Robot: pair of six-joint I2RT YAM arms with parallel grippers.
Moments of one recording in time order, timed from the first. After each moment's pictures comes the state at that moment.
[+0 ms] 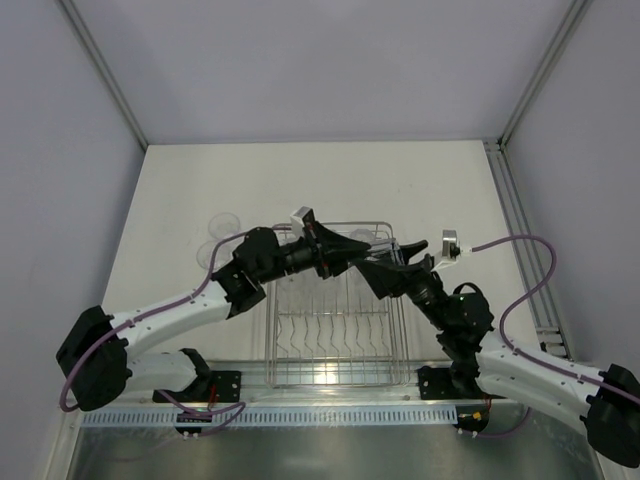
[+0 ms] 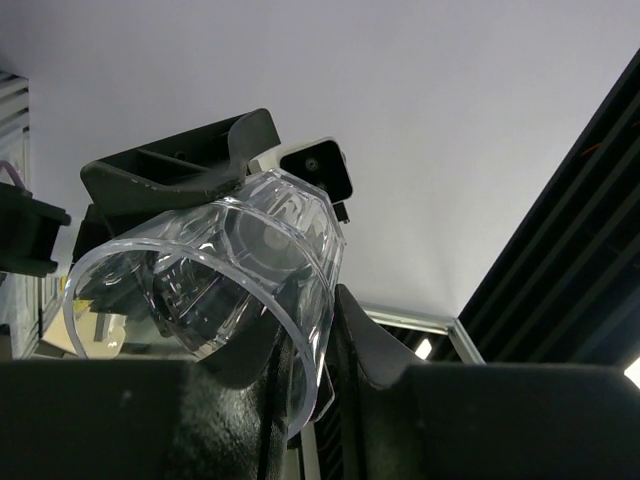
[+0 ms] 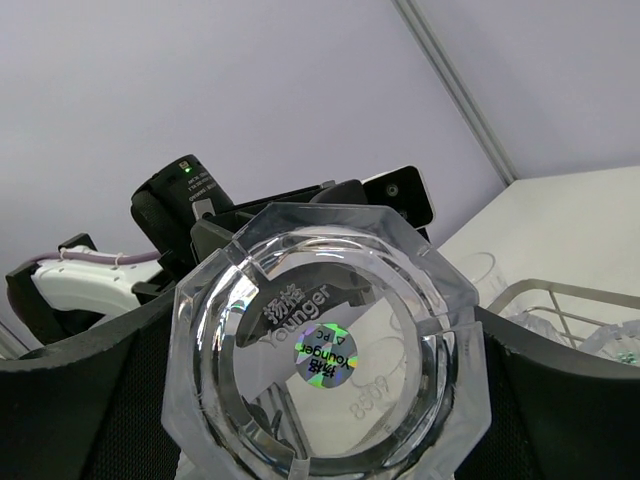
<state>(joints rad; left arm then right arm) -0.87 1.22 0.77 0.52 0.35 -1.95 0.85 0.74 0.21 1.05 0.01 0.72</state>
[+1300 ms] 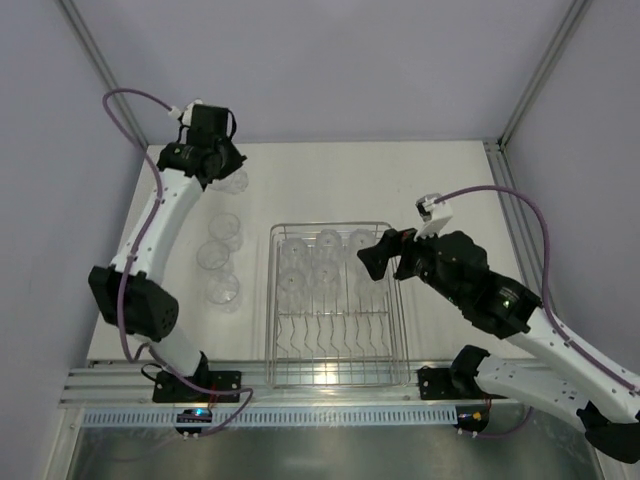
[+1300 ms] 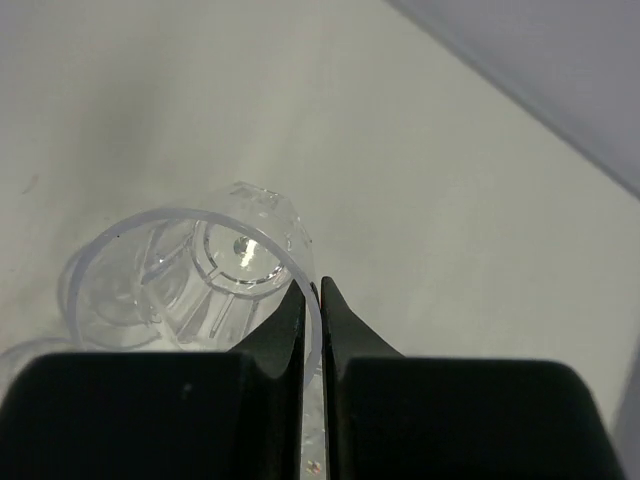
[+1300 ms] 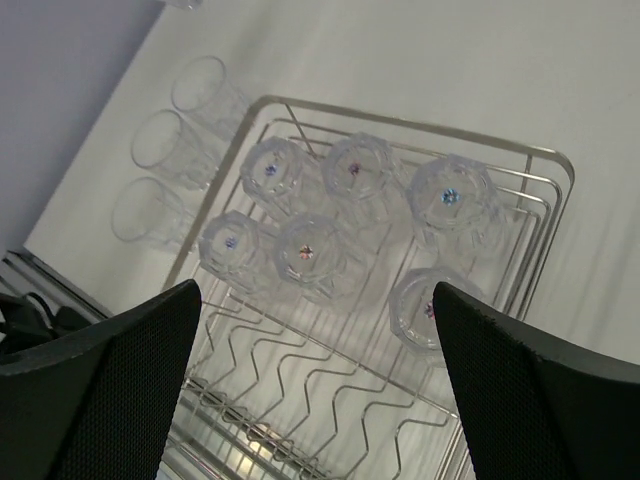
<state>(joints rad) -0.26 1.61 1.74 -0.78 -0.23 -0.75 0.85 0.75 0.90 -0.41 0.22 0.49</state>
